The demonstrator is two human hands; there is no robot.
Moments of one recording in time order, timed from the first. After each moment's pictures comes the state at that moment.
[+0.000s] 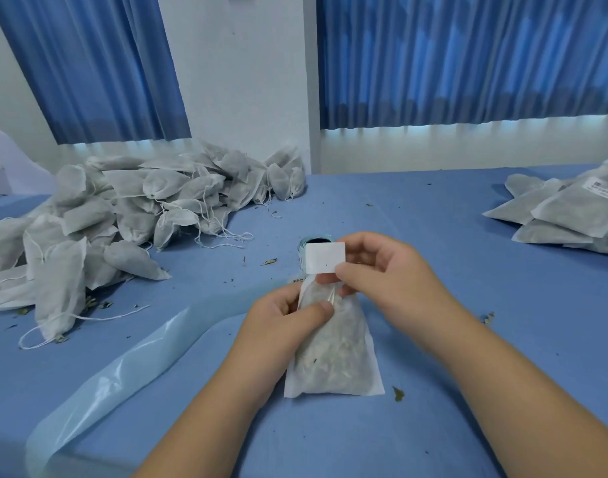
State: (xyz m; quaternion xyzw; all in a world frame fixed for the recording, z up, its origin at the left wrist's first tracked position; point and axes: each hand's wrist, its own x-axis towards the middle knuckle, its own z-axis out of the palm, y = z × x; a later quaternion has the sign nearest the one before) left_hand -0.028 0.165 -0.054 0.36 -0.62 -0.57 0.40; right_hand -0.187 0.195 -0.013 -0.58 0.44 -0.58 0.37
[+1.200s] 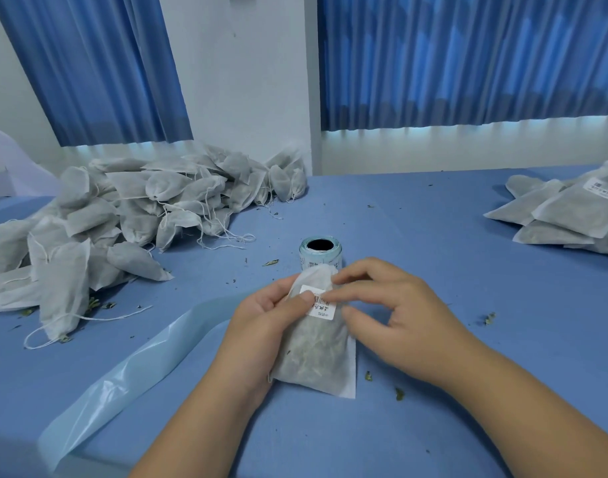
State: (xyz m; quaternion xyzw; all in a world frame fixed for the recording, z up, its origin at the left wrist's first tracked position) left_hand -0.019 0.165 -0.052 0.29 -0.51 -0.67 0.45; right_hand -0.194 0.217 -0.036 -0.74 0.50 -0.44 0.10
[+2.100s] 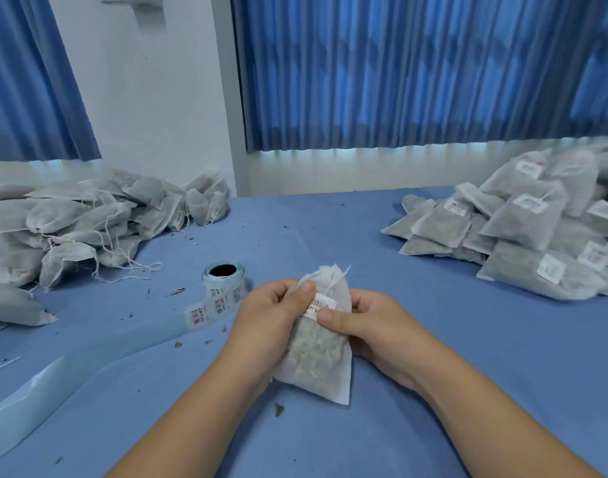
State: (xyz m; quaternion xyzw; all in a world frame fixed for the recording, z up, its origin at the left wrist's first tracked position) left_hand -0.136 0.185 -0.031 0.31 -0.60 -0.62 0.40; right_hand -0.283 0.248 -0.041 -0.46 0.46 -0.57 0.50
